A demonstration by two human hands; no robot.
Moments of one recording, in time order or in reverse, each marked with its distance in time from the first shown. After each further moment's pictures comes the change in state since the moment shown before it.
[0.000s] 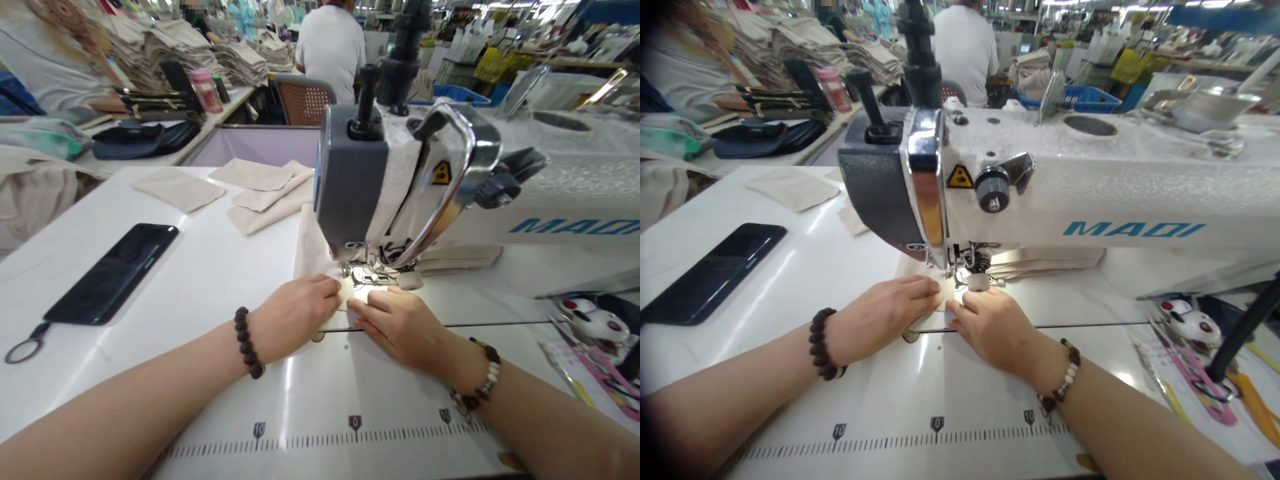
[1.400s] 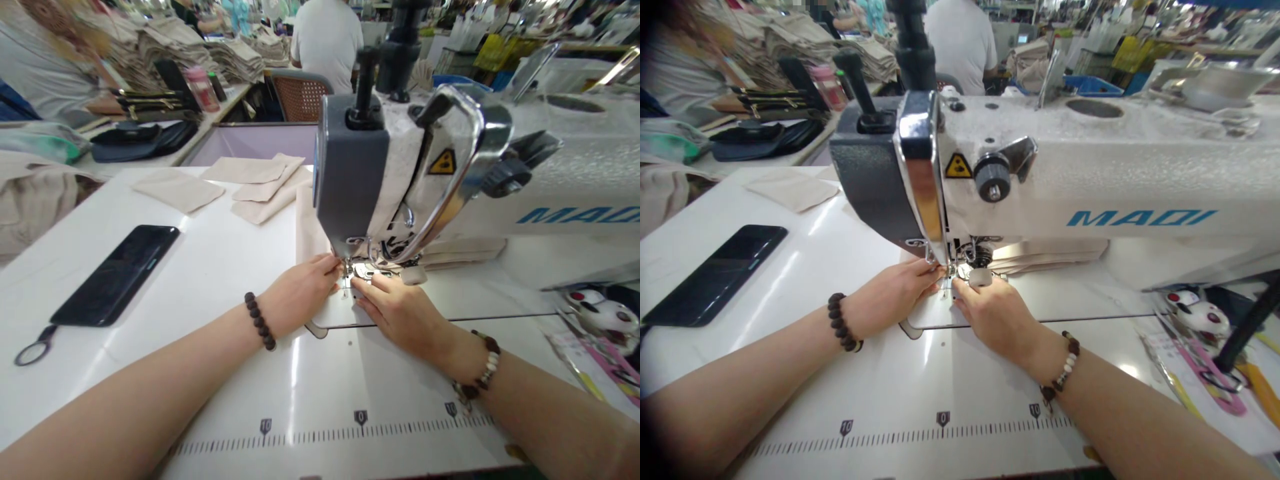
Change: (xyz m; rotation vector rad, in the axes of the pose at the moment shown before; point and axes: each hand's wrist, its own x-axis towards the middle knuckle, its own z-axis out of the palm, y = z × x) left_hand 0.019 -0.017 0.006 0.240 0.107 -0.052; right_hand 0.009 0.000 0.005 -0.034 -0.035 0.202
